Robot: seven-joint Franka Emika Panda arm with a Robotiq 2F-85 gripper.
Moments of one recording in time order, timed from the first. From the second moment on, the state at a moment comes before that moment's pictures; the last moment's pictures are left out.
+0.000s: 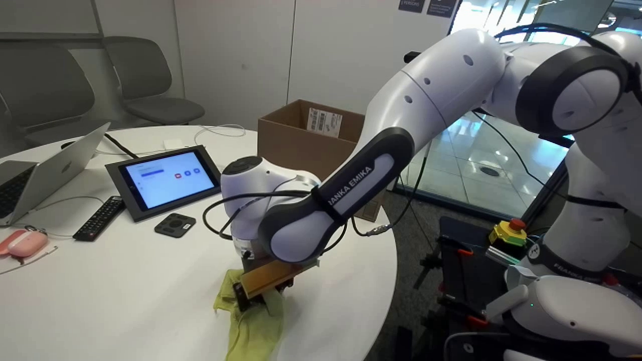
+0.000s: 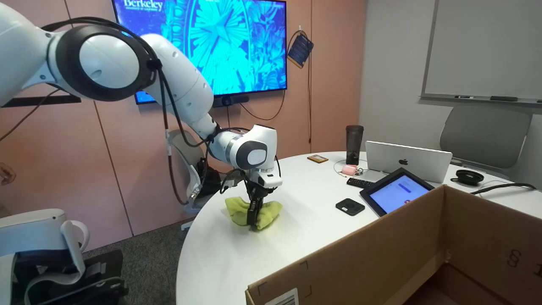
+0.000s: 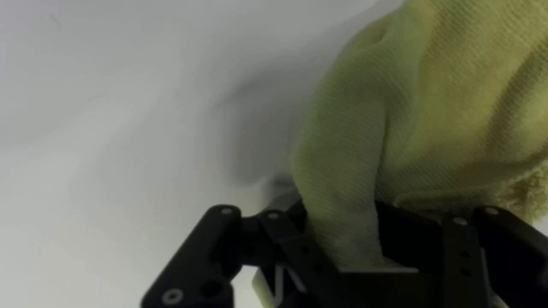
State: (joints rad) arm 0.39 0.93 0.03 -1.51 0.04 2.28 1.00
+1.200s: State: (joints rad) arm 0.37 0.39 -0.11 -1.83 -0.13 2.32 1.24
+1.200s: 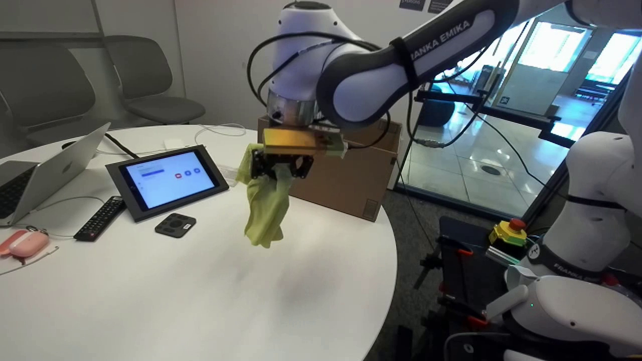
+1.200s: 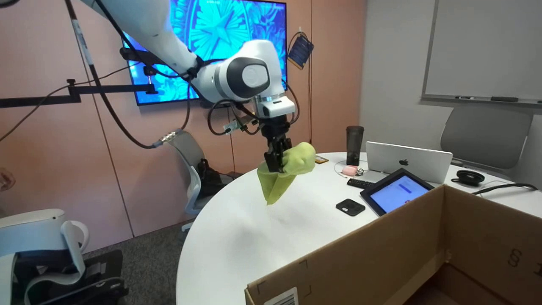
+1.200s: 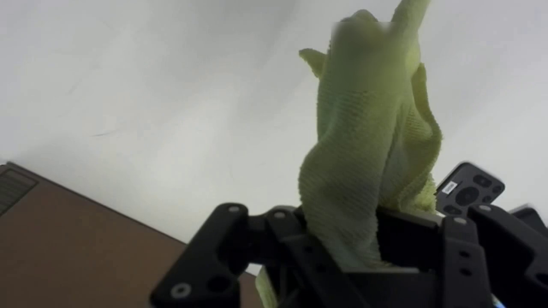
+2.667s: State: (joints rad) arm -0.08 0.17 -0.16 -1.82 -0.07 2.18 1.44
